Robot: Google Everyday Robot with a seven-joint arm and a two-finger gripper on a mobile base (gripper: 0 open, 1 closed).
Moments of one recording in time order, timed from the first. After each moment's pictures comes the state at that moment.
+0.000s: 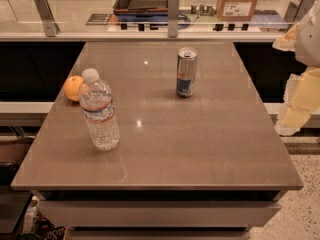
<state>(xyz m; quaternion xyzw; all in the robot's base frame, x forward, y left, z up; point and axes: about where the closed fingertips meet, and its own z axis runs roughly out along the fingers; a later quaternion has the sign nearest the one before) 0.438 -0.215 0.984 -0.60 0.78 -0.04 0.17</state>
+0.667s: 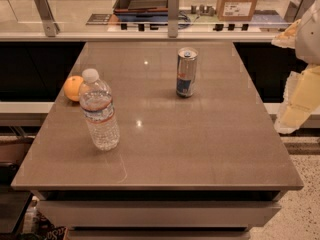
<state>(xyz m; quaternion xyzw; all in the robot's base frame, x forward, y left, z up) 0.439 -0.210 0.989 -0.61 0.77 -0.04 0.18</state>
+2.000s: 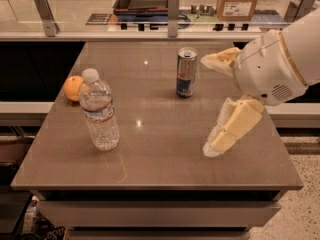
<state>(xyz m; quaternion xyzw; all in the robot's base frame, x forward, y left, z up) 0.417 -0.082 0.964 -0.65 0.67 0.15 0.34</state>
